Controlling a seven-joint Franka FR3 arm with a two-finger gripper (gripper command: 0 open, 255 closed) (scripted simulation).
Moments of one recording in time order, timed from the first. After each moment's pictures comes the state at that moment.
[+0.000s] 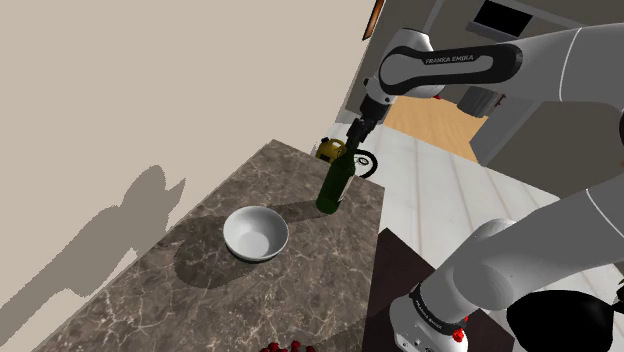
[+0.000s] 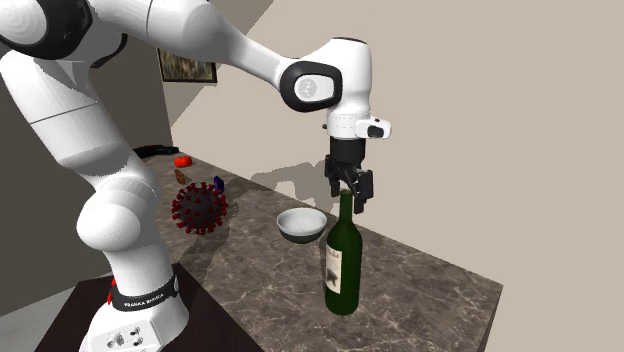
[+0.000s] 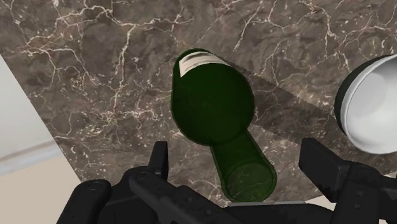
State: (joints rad) arm -0.02 -0.30 -0.19 -2.32 0.00 2.07 -0.36
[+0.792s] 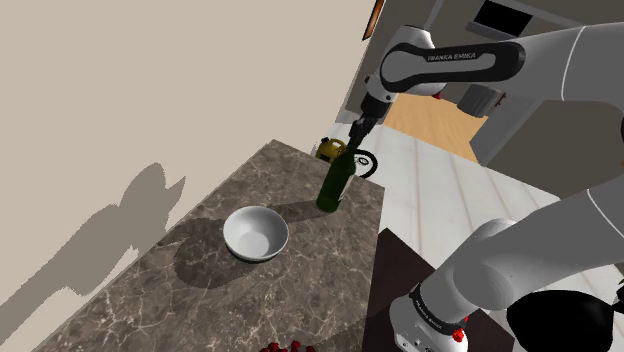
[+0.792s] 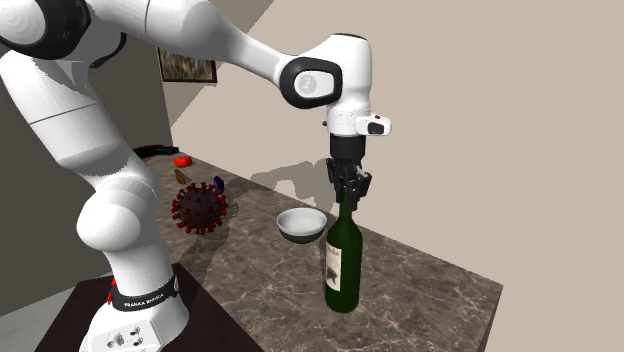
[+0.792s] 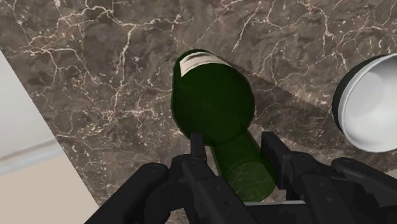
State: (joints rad) arm -0.02 -0.30 -0.19 -2.31 0.00 2.05 -0.36
